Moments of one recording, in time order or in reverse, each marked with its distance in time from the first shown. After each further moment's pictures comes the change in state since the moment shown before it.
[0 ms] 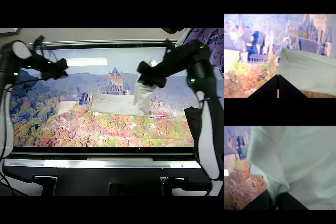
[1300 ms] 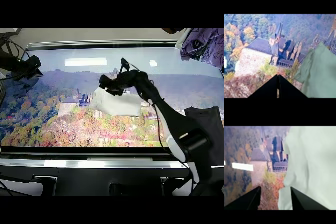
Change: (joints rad) left arm 0.151 0.067 -0.007 0.033 -0.090 0.029; right arm 0.219 -0.244 0.000 0.193 0.439 -0.060
